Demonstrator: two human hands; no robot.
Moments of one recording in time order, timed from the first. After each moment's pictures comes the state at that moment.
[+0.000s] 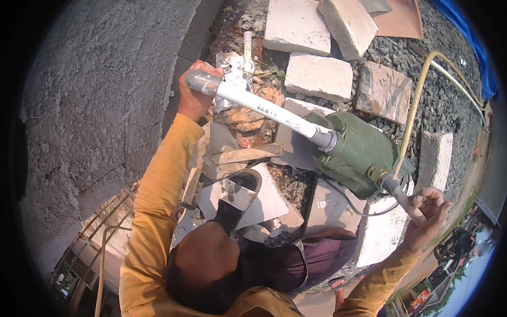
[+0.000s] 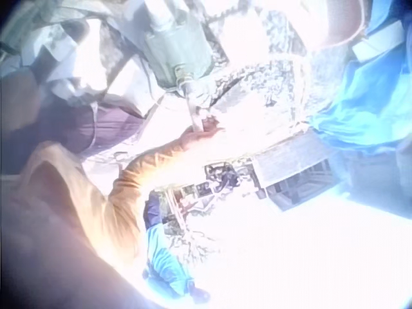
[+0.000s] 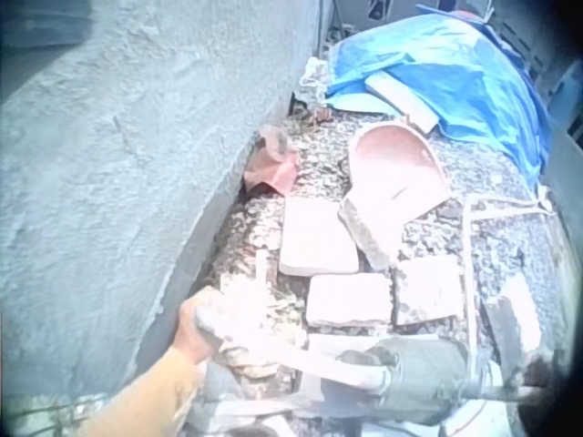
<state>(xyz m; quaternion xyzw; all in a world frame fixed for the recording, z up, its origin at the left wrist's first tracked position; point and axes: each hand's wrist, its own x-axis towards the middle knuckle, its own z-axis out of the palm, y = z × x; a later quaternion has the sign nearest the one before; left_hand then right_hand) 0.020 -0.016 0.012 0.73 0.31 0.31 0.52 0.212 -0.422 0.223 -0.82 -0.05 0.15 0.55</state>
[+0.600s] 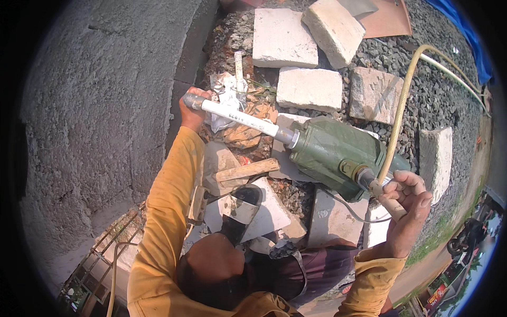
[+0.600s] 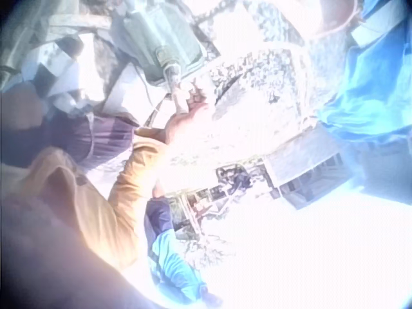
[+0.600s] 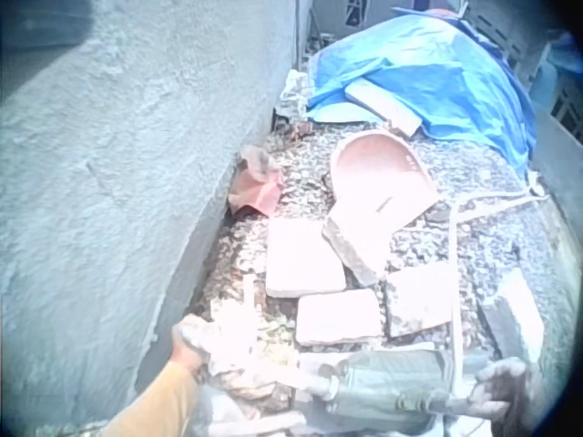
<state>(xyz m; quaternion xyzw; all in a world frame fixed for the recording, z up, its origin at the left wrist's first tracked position) -0.016 0.023 -0.063 0.67 0.41 0.34 0.51 0.182 -0.323 0.216 -0.80 -0.06 0.22 0.55</state>
